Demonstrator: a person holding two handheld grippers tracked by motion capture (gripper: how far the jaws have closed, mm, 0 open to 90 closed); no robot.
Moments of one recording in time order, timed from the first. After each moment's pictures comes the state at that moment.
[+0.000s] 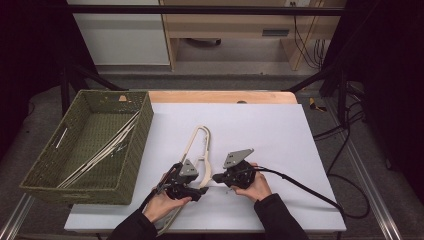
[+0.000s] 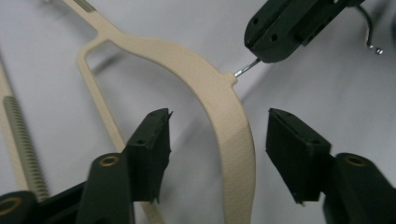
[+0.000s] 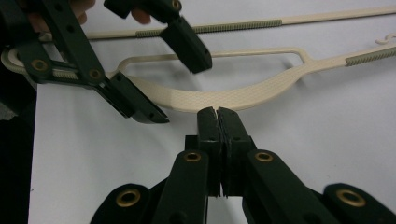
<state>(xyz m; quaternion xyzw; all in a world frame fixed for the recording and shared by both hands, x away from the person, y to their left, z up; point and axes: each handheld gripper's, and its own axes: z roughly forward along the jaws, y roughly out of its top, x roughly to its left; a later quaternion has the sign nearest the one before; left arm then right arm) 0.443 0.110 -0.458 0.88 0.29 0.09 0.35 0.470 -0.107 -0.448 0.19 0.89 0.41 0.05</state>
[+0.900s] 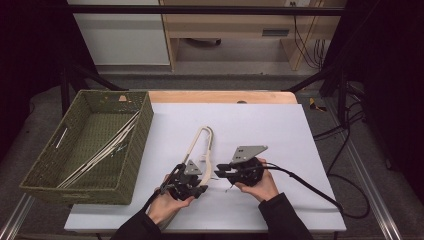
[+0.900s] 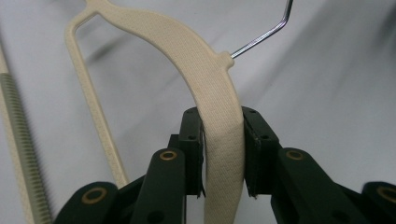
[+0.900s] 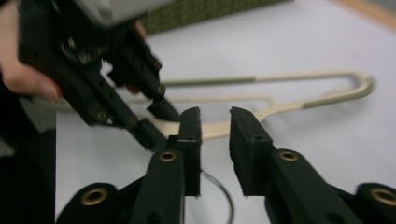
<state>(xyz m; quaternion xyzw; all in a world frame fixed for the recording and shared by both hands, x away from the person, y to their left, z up) 0.437 0.102 -0.448 0.88 0.32 0.08 0.33 0.457 -0.122 -0.409 0.20 0.86 0.46 0.09</state>
